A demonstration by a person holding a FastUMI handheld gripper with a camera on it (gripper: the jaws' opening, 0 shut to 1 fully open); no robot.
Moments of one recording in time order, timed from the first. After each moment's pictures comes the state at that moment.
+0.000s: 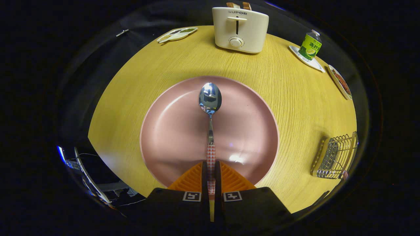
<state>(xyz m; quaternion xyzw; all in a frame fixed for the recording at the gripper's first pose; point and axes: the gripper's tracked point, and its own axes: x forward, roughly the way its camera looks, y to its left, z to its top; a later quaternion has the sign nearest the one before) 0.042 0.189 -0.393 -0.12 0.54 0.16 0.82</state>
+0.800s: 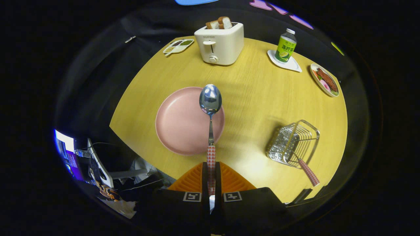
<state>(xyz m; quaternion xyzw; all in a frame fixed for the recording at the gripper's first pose) 0.000 0.077 -0.258 -0.12 0.55 0.19 0.81</state>
